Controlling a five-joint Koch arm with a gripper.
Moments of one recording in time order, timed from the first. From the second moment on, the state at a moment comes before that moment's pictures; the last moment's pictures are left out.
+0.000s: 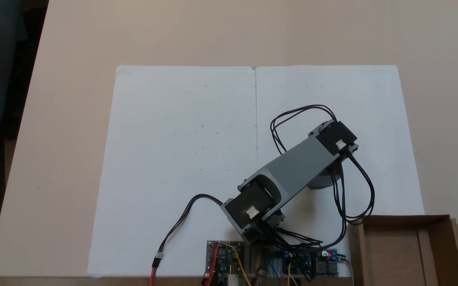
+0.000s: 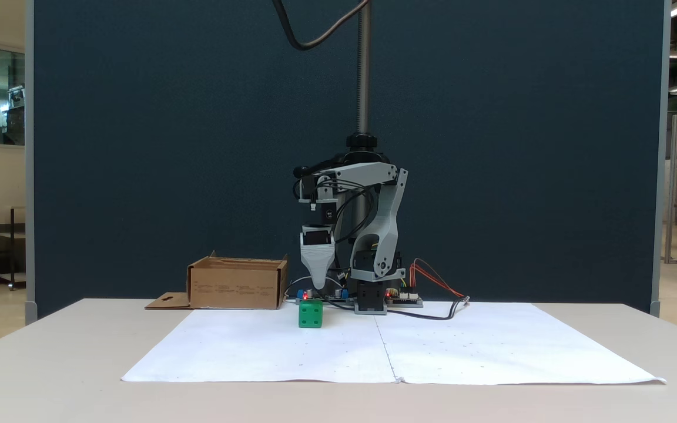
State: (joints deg) arm 50.9 106.4 116.3 55.2 -57.2
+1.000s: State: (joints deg) arm 49.0 105.9 116.4 51.7 -49.0
